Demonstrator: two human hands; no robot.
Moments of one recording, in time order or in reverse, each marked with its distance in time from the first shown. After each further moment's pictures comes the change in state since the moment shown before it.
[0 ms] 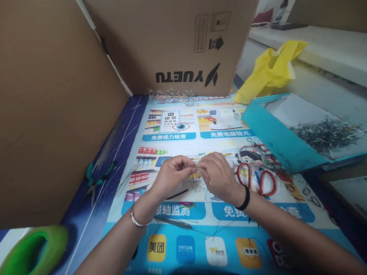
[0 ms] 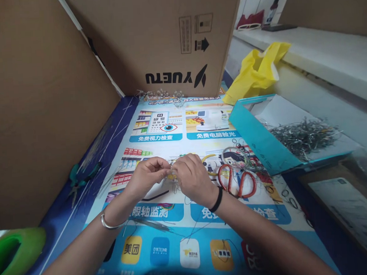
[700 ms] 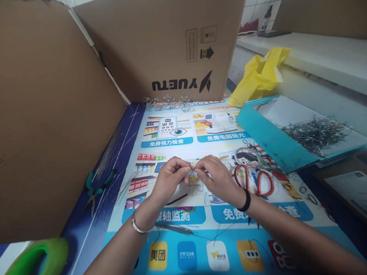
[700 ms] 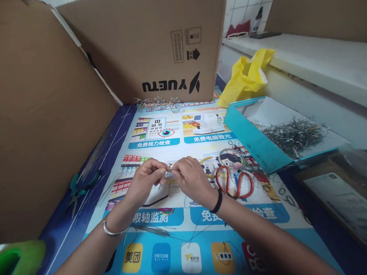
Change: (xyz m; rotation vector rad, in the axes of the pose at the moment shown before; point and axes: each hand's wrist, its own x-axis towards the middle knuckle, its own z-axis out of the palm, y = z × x) left_hand -0.002 -0.006 0.000 -0.080 -0.002 0.086; right_hand 0.004 0.003 -0.004 0.221 -0.069 0.248
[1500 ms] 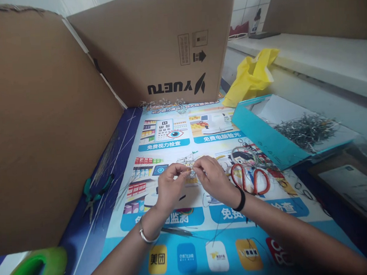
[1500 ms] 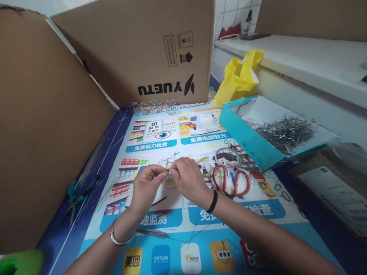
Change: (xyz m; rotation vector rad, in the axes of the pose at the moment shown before) left_hand -0.004 -0.008 0.019 0.260 0.312 0.054; right_hand 0.000 -0.006 -0.001 -0.024 0.005 0.150
